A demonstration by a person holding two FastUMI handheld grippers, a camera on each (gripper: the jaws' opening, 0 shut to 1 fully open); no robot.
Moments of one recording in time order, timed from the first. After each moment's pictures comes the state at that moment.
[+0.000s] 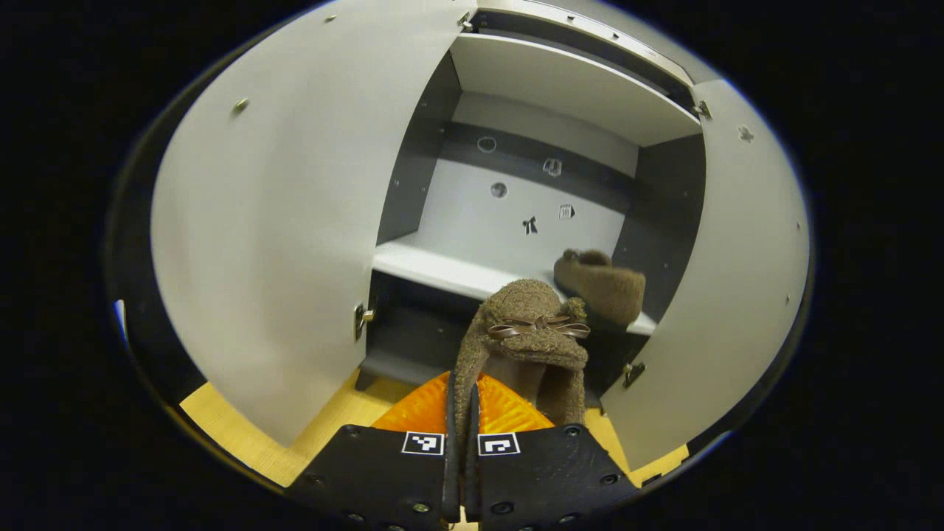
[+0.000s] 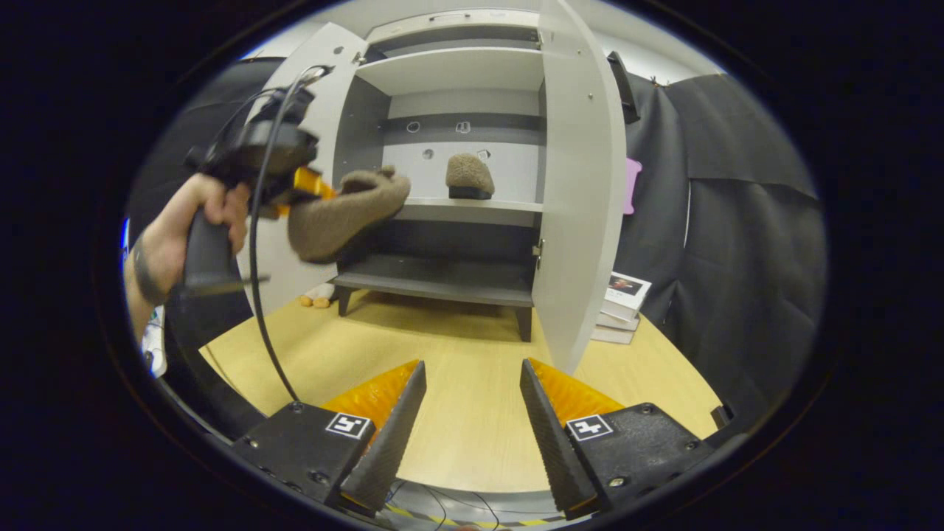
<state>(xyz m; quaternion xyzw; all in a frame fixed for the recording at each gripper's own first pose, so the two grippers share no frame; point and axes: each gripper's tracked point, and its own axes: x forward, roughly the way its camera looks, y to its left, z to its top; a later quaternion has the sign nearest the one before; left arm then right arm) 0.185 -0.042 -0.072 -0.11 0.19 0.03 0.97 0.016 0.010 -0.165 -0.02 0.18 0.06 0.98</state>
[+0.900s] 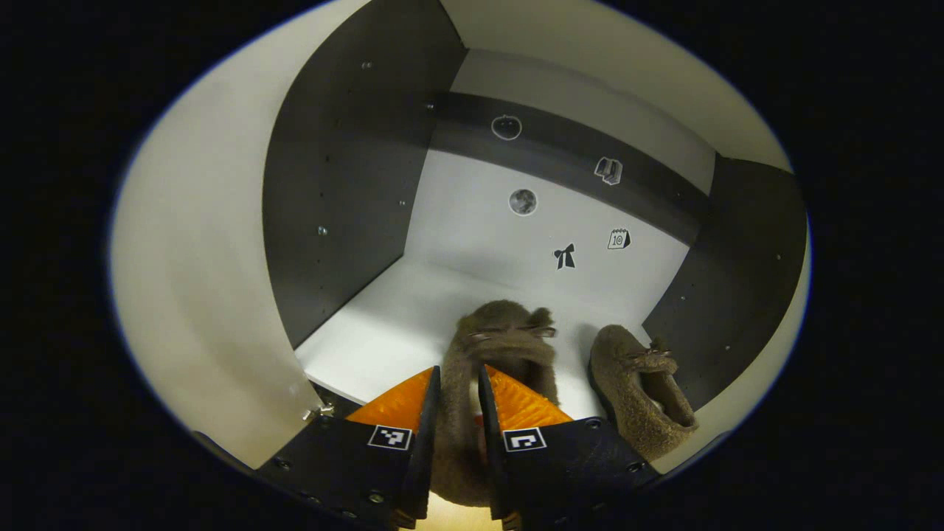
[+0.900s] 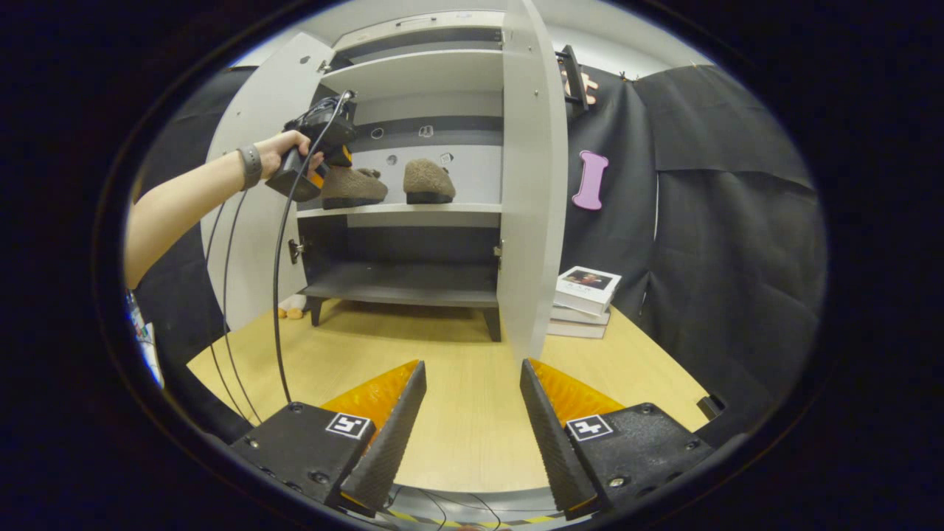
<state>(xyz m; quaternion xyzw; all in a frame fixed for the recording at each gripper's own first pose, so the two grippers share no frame) 0.345 -0.016 -0.047 -0.09 0.26 0.06 0.96 0.019 -0.023 -0.162 0.01 0.18 0.00 0.98</state>
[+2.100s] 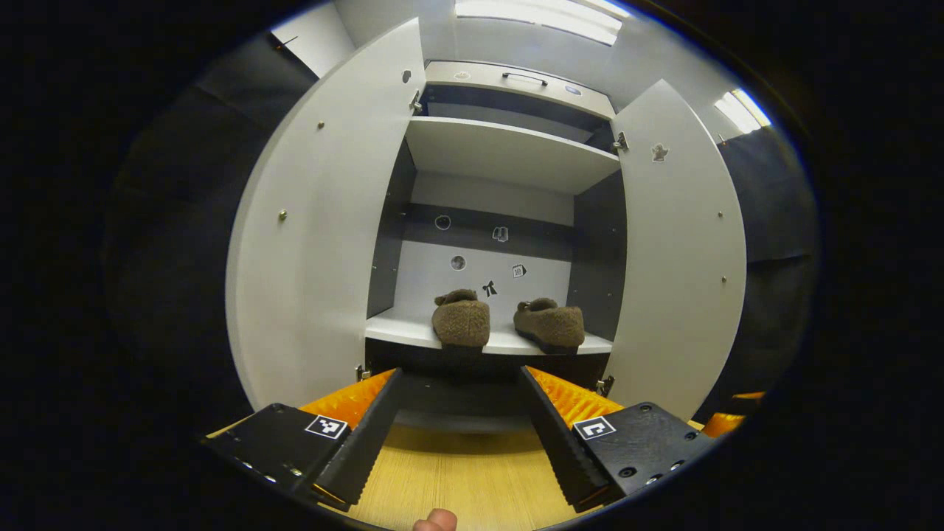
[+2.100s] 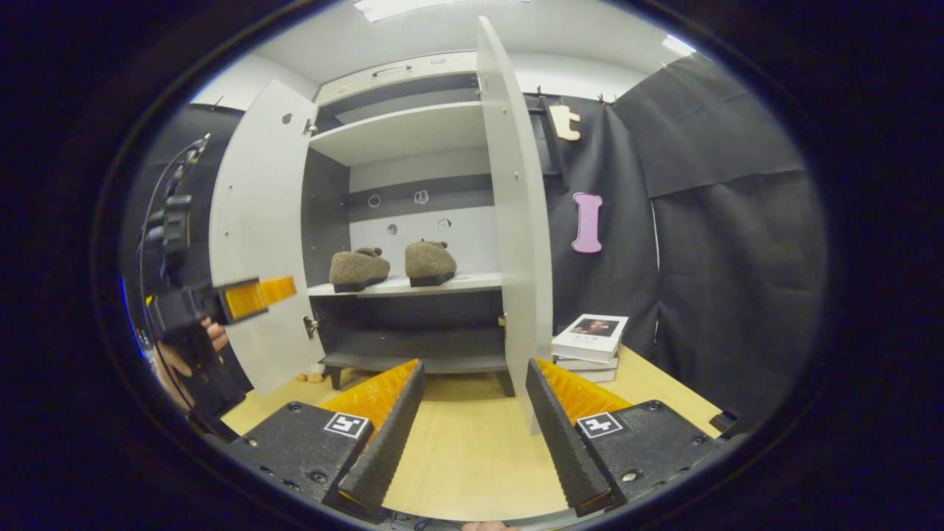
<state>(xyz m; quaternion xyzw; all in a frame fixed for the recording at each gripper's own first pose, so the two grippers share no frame) 0.069 -0.046 -0.053 -0.04 0.06 -0.03 1.00 0.028 -0.034 -0.060 0.07 0.07 0.01 1.00</state>
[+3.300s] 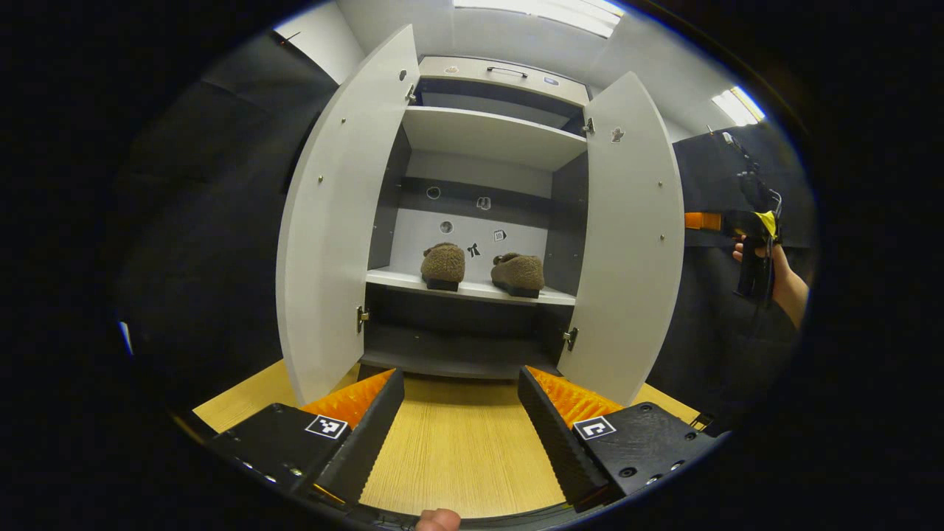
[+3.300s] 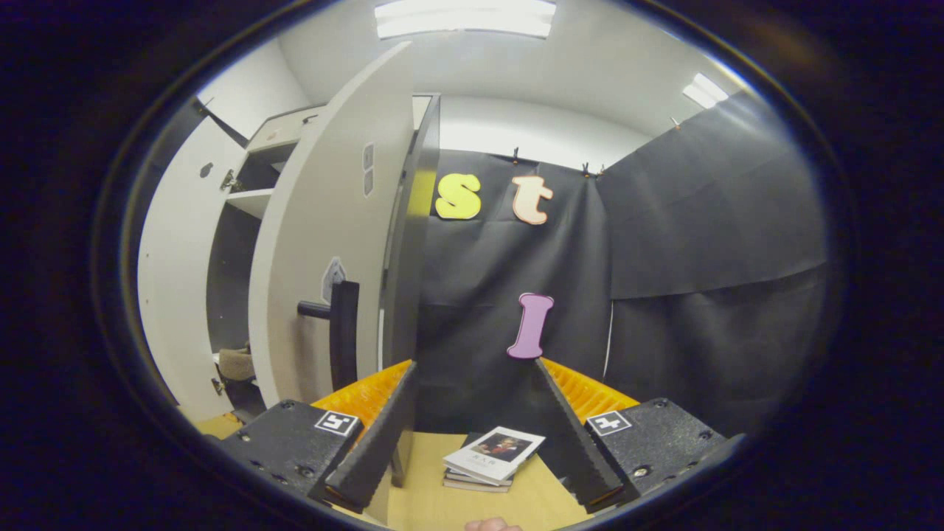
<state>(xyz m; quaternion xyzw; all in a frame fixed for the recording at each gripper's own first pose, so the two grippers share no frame) -0.025 -0.074 -0.080 -0.04 0.10 -0.05 0.99 0.169 -0.210 0.152 -0.01 -0.05 -0.04 1.00</state>
